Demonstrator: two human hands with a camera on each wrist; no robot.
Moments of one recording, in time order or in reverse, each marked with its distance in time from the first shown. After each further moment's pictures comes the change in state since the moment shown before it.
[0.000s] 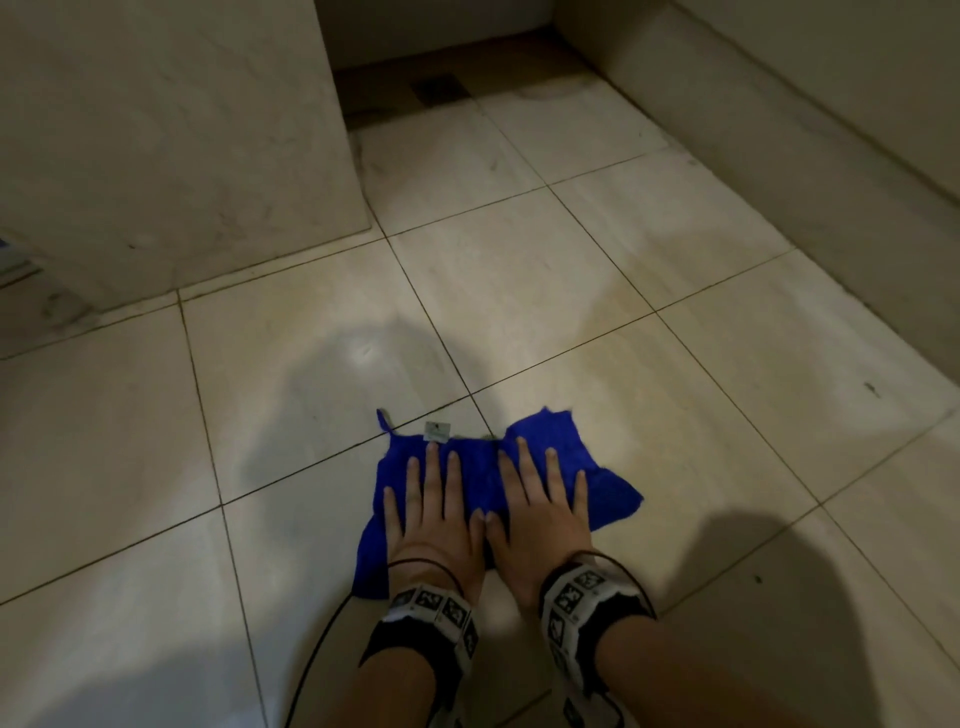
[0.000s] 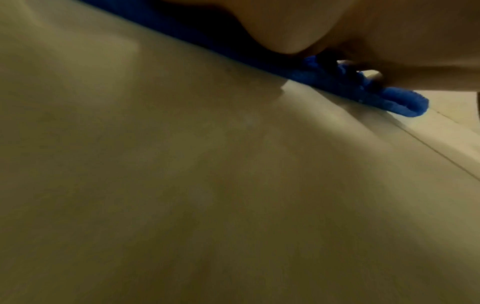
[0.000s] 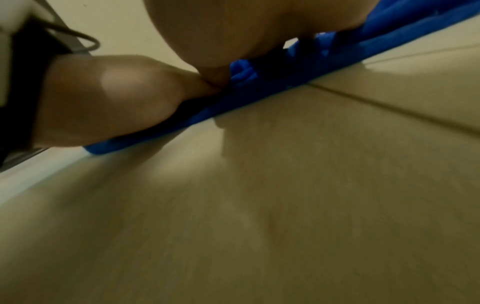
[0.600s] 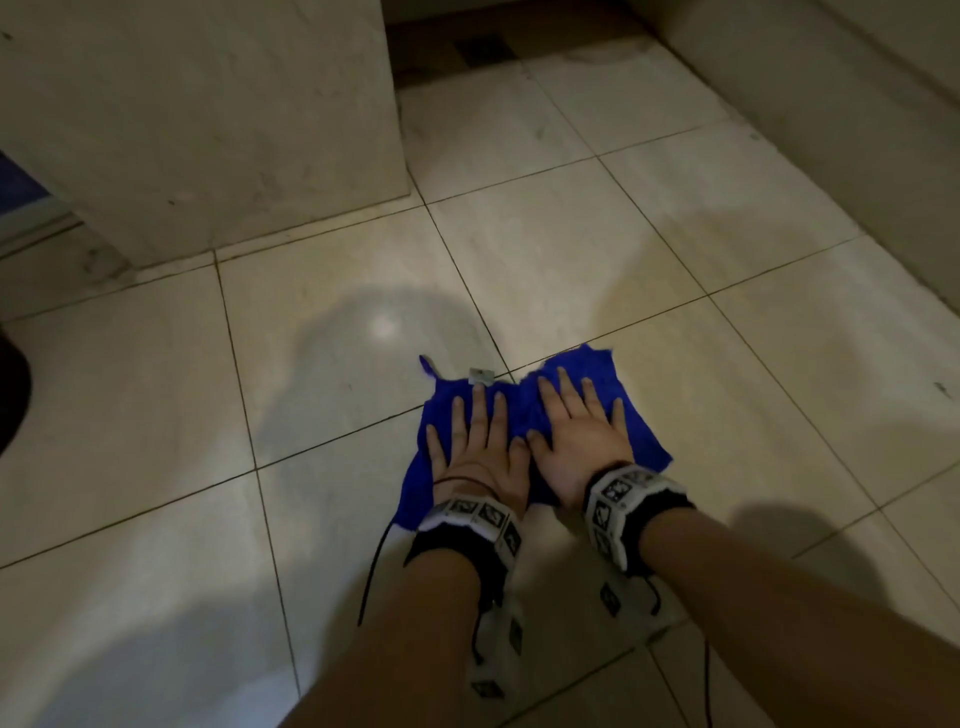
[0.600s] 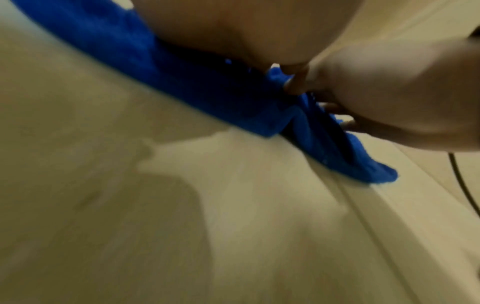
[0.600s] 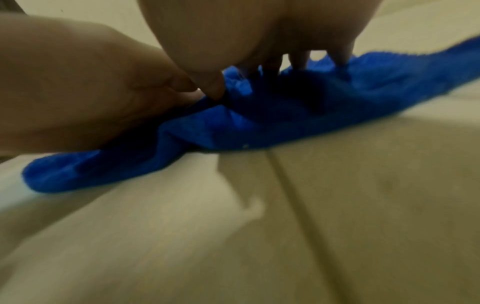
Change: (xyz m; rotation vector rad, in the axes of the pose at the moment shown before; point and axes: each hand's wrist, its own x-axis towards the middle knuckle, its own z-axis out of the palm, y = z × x) left_hand 0.037 0.015 -0.038 -0.118 -0.100 0.050; right_hand 0.060 0.005 -0.039 -0.035 -0.005 -0.012
